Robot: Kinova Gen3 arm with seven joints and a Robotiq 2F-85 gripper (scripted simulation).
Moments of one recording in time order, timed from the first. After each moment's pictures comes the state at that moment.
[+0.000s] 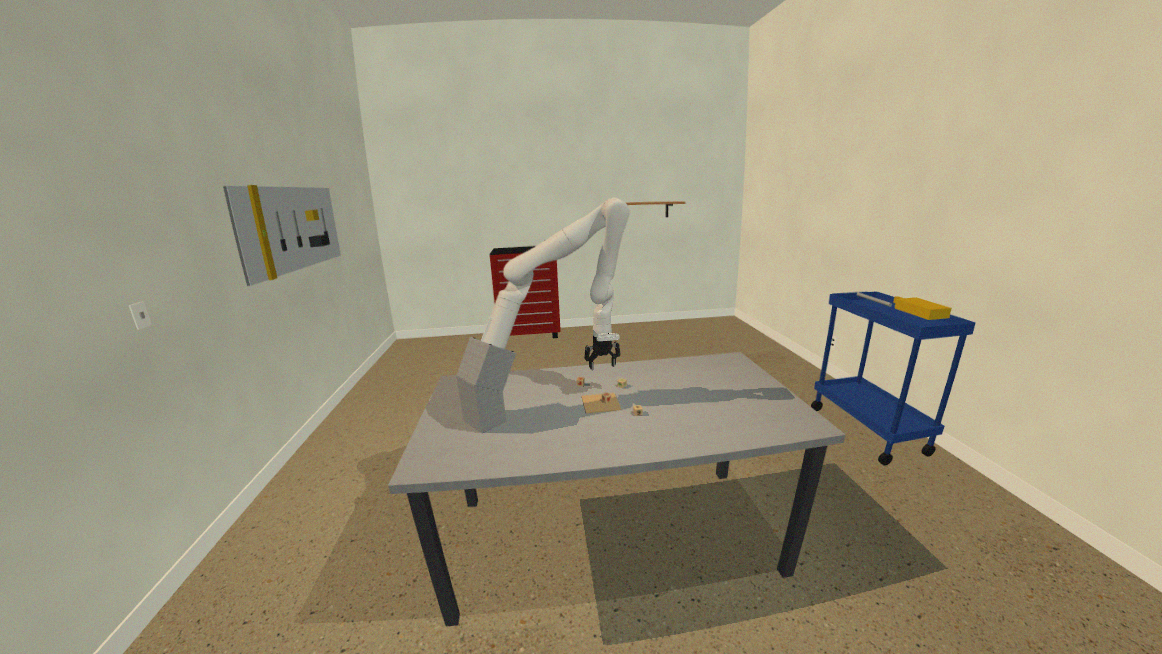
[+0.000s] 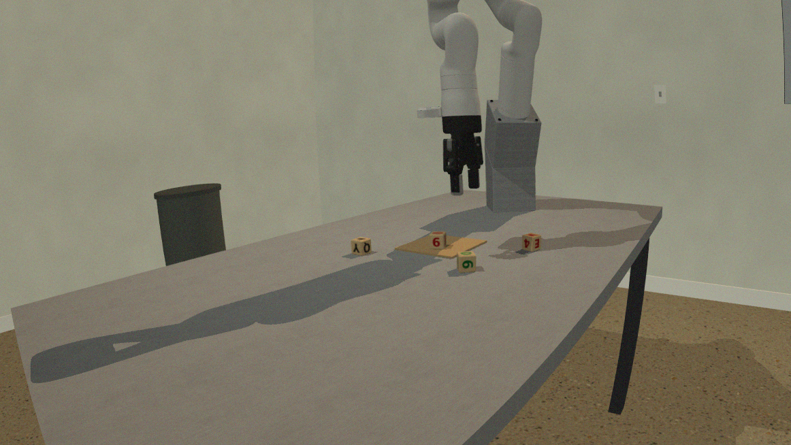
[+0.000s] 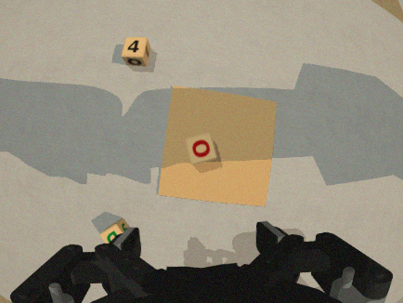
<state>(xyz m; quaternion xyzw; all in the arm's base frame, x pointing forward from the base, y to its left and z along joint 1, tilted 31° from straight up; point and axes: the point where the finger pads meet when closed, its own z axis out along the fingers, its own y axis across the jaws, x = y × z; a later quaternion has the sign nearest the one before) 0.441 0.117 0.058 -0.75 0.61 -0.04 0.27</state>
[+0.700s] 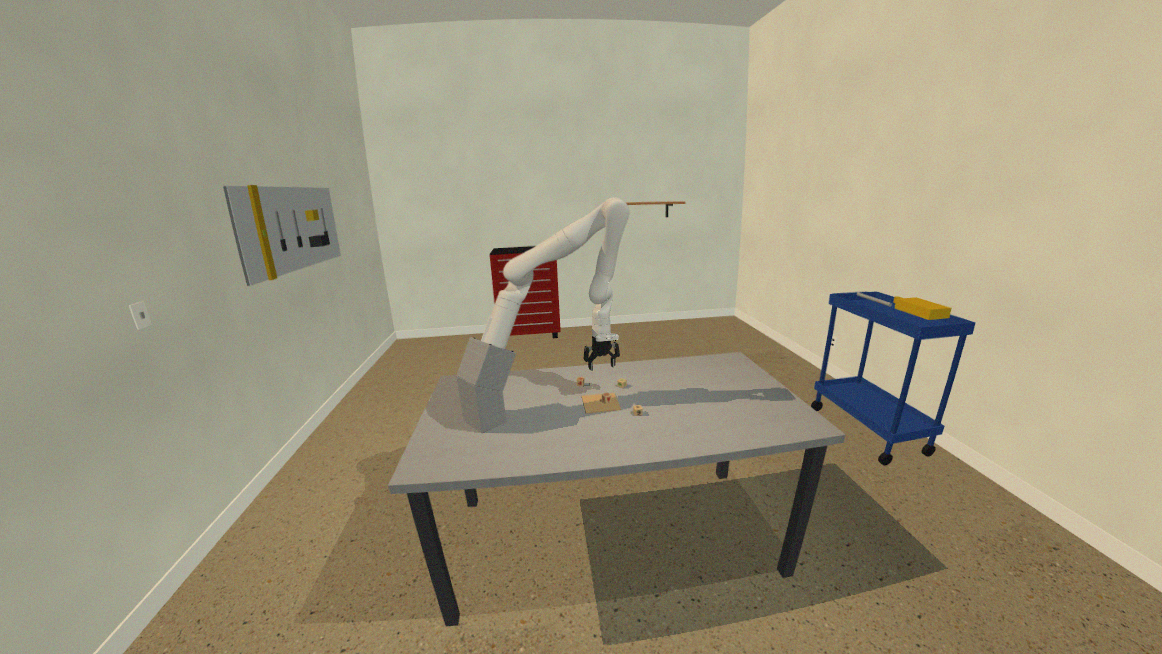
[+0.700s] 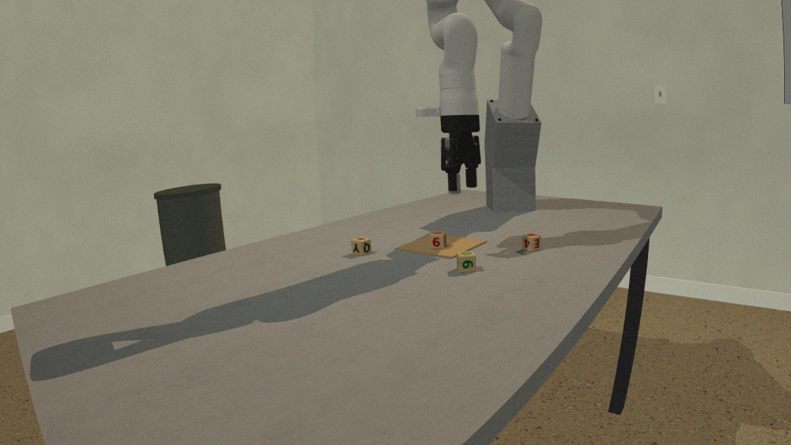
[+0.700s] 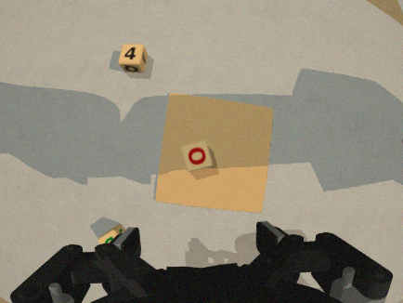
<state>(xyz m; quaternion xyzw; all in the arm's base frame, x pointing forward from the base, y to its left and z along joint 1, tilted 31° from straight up) 0.438 0.109 0.055 -0.75 0.61 -0.04 0.27</state>
